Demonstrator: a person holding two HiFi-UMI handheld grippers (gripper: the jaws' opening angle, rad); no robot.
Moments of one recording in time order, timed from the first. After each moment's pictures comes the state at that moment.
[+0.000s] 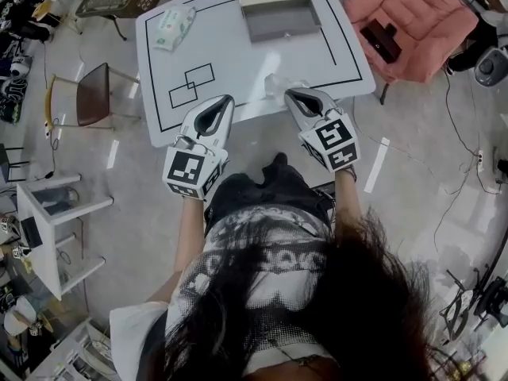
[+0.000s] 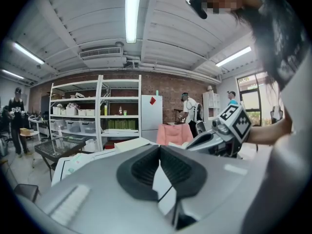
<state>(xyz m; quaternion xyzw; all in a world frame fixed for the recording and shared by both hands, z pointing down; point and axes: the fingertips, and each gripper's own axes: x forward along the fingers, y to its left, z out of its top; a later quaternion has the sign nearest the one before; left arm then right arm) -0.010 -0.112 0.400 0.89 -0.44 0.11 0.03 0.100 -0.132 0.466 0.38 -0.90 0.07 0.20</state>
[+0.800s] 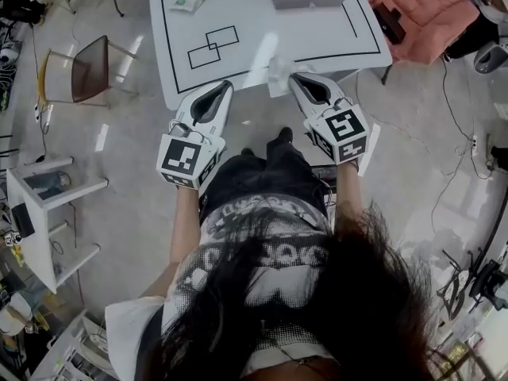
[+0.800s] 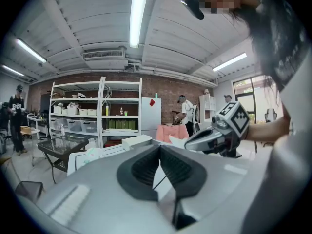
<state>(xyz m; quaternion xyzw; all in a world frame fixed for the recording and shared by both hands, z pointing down) -0.125 -0.037 0.405 0.90 -0.42 0.10 0.03 -0.007 -0.059 0.452 0.40 -0.90 0.08 0.18</state>
